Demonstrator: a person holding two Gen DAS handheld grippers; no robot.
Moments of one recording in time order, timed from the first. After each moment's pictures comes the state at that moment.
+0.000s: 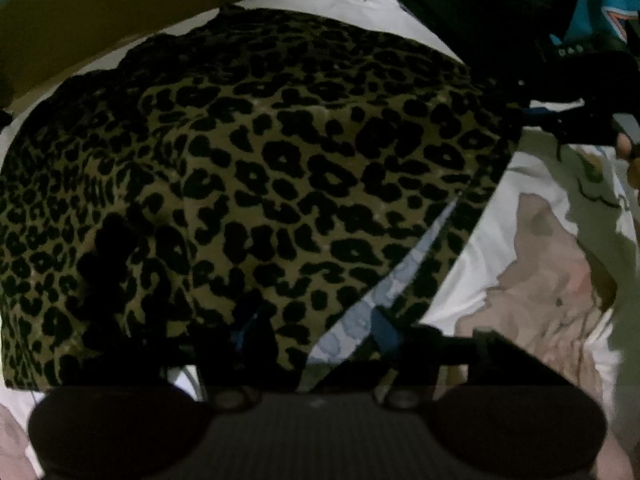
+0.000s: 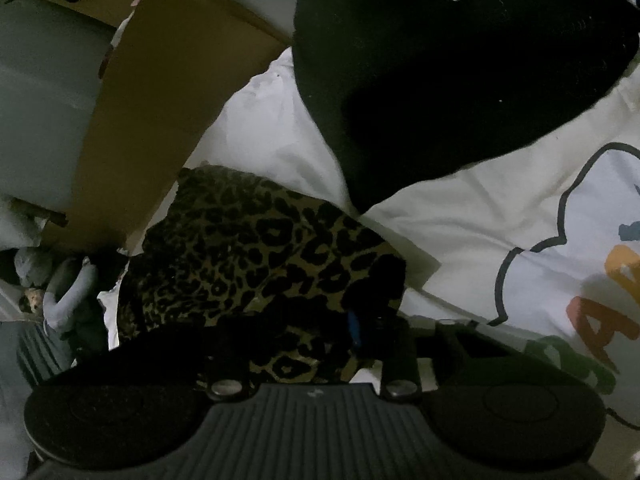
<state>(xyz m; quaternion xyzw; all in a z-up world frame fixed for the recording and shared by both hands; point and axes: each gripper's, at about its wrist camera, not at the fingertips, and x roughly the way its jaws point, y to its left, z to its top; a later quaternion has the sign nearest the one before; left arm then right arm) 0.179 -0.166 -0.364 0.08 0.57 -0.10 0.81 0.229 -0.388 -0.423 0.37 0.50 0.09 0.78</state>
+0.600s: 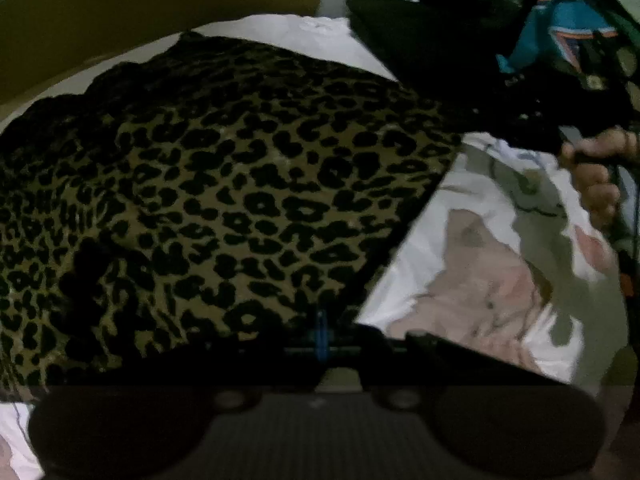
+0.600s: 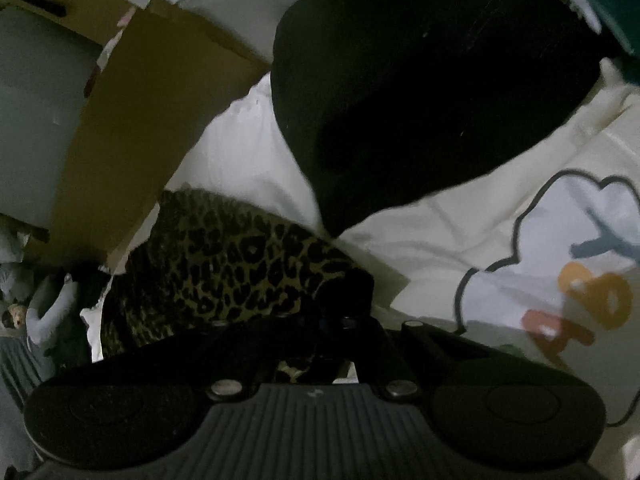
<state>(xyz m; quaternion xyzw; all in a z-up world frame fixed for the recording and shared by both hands) 0.166 -0.167 -0.333 0.04 0.56 -0.18 0.81 0.220 -0.403 -0.406 0.36 0.48 0.05 0.79</state>
